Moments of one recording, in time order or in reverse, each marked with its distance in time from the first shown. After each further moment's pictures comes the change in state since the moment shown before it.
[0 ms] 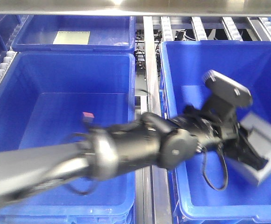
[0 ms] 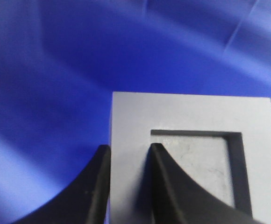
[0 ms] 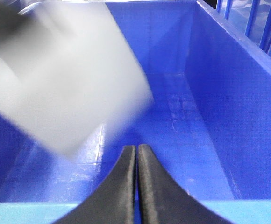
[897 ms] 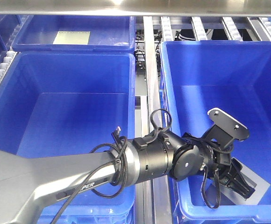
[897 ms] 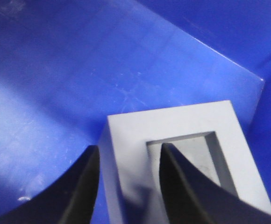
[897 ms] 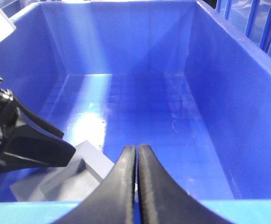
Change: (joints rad) left arm 0.000 0.125 -0.039 0.004 0.168 0.005; right arm 0.000 0.000 0.000 0.000 0.000 0.000
